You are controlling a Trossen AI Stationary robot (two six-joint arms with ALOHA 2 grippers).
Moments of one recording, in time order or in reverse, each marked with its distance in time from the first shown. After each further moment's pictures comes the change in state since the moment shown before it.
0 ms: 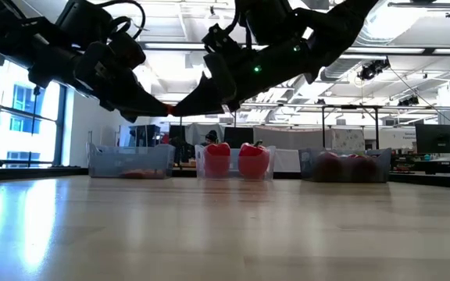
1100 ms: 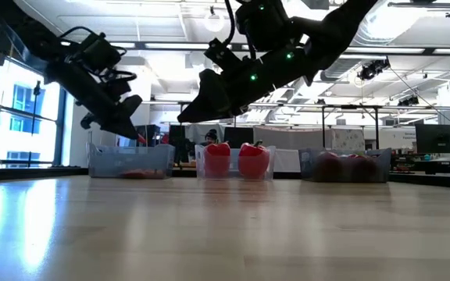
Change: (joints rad) left arm 0.632 -0.095 0.092 -0.393 -0.279 -0.128; right arm -0.038 0.000 0.000 -0.016 0.136 0.016
